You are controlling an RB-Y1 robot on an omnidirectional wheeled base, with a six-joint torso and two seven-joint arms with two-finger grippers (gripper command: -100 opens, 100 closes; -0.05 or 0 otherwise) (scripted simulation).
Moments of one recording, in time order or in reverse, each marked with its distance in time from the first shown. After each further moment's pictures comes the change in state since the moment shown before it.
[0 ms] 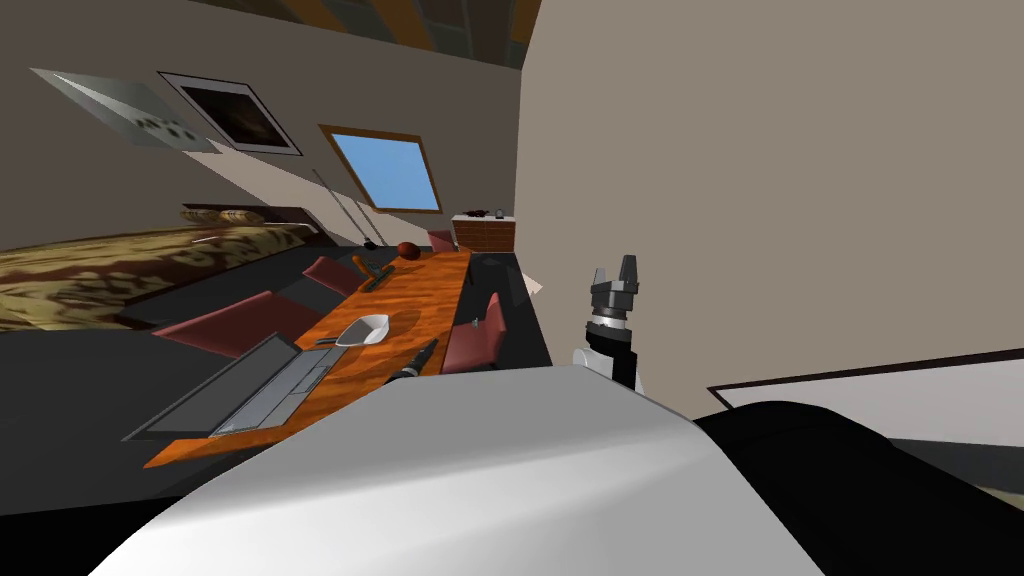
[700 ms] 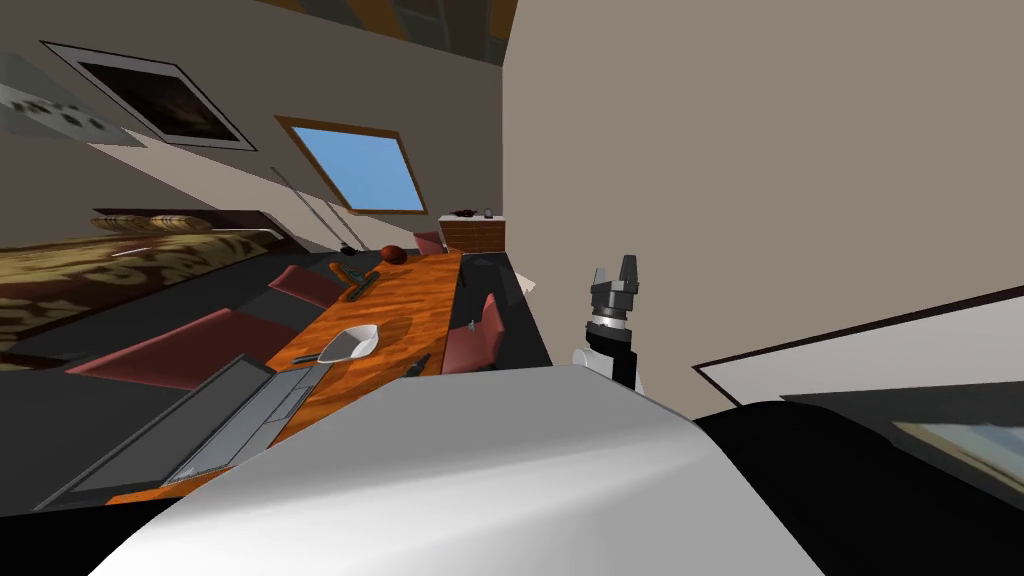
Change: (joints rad) left arm -0.012 0.024 -0.006 0.177 -0.040 0.036 -0.019; right arm 0.000 0.000 0.000 0.000 0.000 0.000 0.000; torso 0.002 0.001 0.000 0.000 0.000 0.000
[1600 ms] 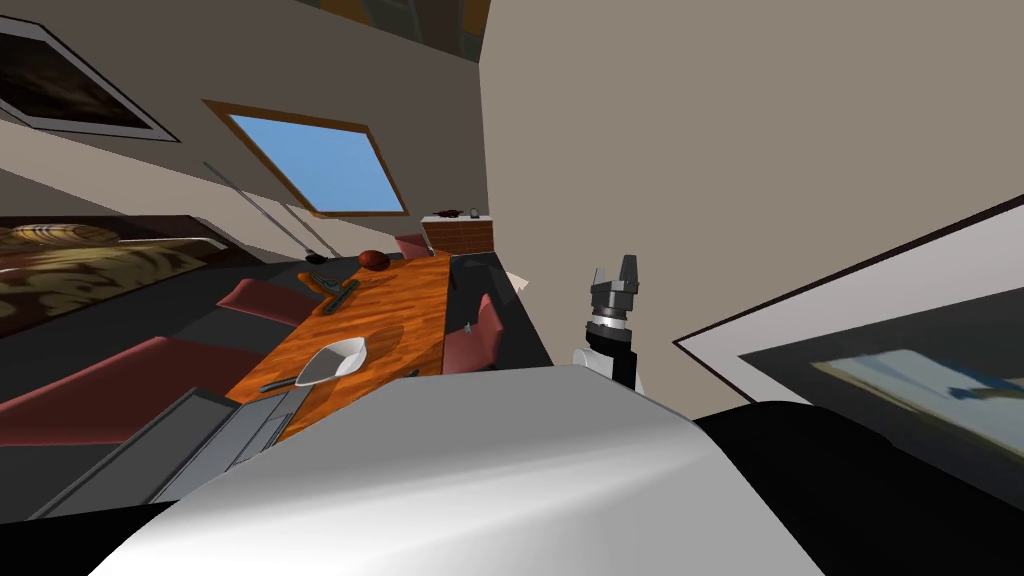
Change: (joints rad) left arm -0.058 0.022 -0.008 0.242 -0.040 0.036 -0.011; right arm 0.000 0.000 0.000 0.000 0.000 0.000 0.000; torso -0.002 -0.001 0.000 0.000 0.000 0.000
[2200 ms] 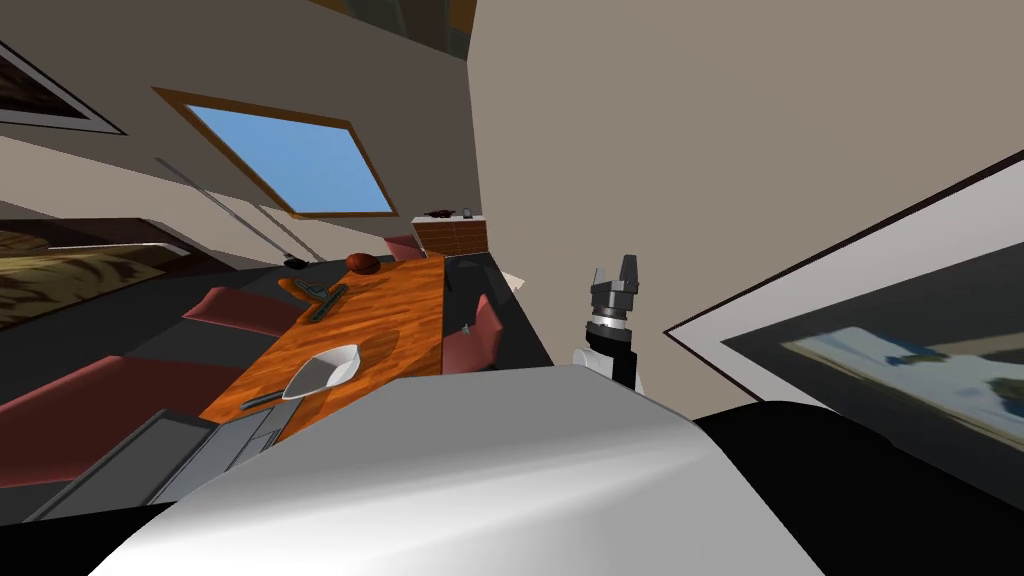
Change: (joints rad) left arm -0.015 -0.016 0.000 0.110 -0.019 0.010 -0.015; right arm 0.000 0.000 0.000 0.000 0.000 0.000 0.000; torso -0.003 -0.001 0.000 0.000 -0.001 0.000
